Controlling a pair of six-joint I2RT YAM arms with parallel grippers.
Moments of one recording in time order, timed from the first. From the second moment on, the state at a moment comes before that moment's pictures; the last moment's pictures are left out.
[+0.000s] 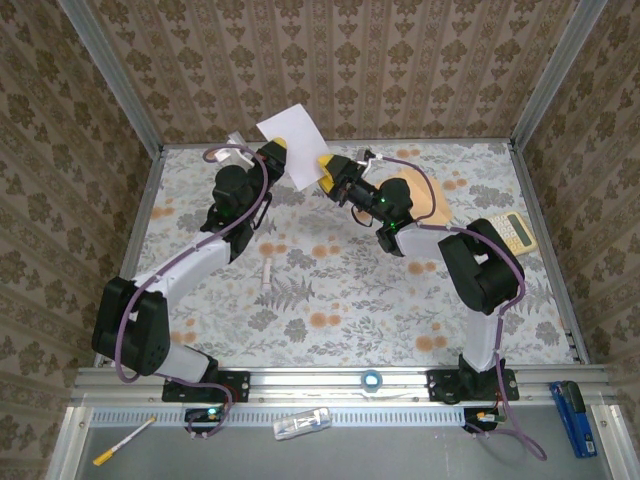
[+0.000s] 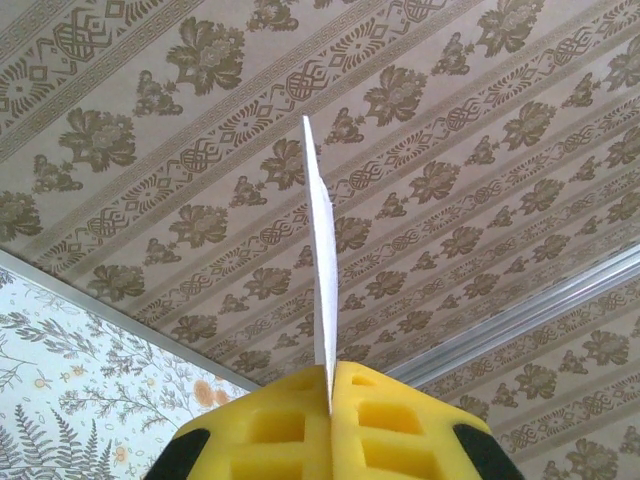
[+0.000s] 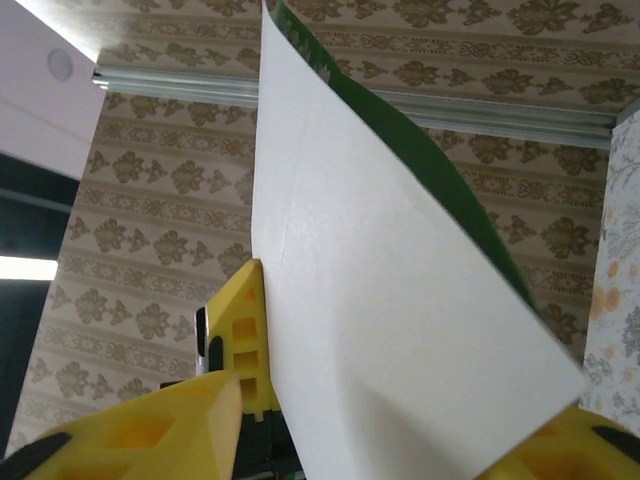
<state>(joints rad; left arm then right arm) -0.49 1.45 0.97 0.59 -0.03 -1.01 0.48 1.92 1.07 1.18 -0.42 1.60</state>
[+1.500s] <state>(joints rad) -0.31 1.26 1.01 0.15 0.10 -0.73 0.36 1.66 1.12 0.59 -0.59 1.25</state>
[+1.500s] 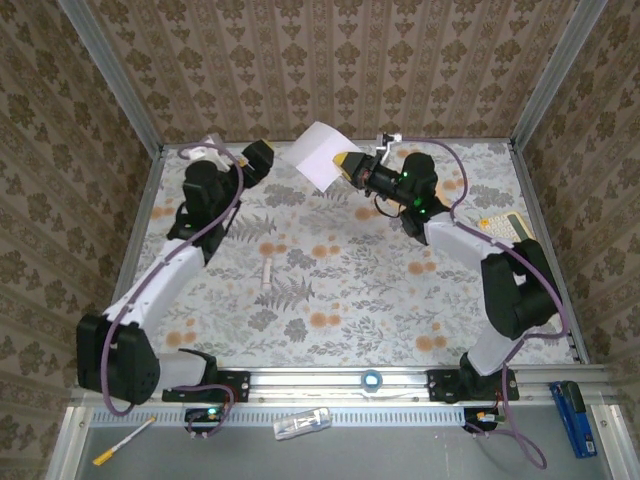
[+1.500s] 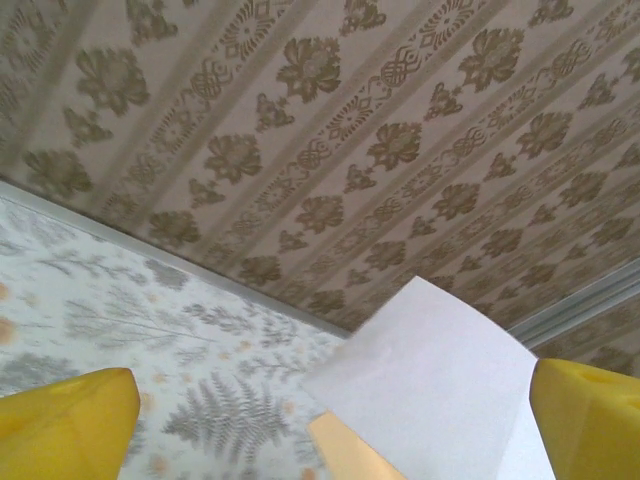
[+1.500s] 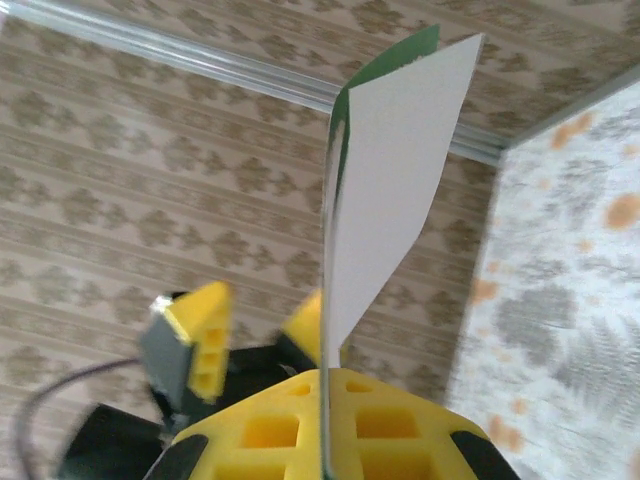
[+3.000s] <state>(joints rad) -0.36 1.61 1.41 -0.28 1.02 -0.29 0.27 1.66 1.45 -0.19 -1.01 0.73</state>
